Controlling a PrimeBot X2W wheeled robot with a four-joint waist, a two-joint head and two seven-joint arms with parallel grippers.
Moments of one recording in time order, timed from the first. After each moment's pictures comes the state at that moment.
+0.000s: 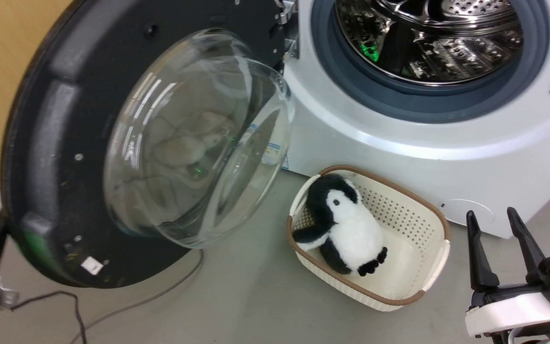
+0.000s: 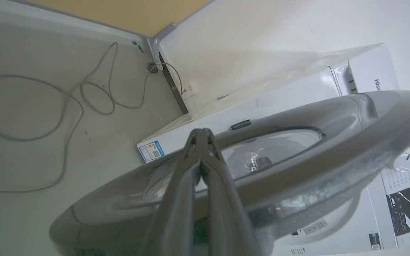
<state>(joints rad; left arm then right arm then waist) -0.27 0.18 0.59 0.15 -1.14 -0.10 0.58 -0.02 -0.06 -0.10 0.01 0.07 0.13 -0.20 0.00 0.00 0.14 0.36</state>
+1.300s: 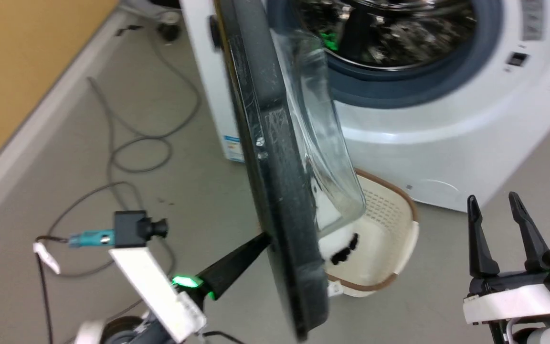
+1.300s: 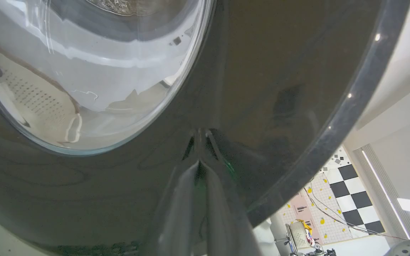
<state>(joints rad) -0.07 0.12 -0.13 -0.28 -1.36 -0.13 0.71 -0.06 -0.05 -0.09 0.02 0.09 0.13 -0.26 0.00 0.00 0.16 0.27</state>
